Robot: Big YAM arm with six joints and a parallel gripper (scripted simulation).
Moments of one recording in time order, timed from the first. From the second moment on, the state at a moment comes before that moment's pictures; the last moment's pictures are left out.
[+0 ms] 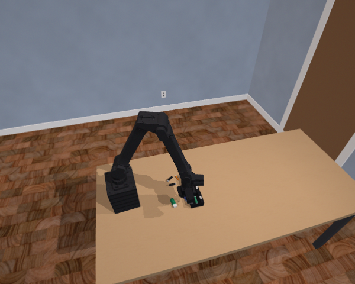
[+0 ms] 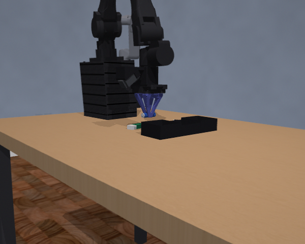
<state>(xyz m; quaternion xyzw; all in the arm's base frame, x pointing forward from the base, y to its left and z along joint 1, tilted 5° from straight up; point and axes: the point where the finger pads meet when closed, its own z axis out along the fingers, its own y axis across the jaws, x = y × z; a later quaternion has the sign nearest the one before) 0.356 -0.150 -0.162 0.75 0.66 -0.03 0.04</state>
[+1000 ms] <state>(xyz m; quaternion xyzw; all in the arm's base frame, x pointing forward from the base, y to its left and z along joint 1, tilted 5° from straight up) 0.351 -0.146 -0.146 0.75 0.66 -0.03 0.03</state>
